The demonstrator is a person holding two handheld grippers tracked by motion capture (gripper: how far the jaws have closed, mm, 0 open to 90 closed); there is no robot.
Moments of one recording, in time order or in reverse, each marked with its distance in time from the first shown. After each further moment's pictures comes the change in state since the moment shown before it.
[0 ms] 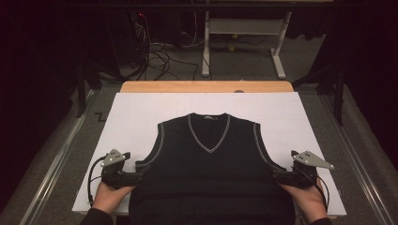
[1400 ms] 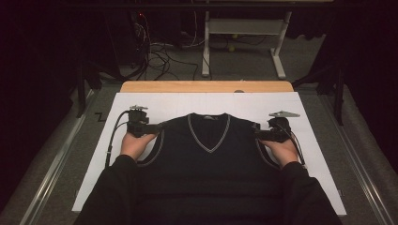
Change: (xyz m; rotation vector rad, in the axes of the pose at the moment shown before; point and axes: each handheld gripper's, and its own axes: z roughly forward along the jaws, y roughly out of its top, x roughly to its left) left arm 0.047 0.109 0.113 0.155 0.049 -0.189; right arm -0.024 0.071 0.126 0.176 -0.017 0.086
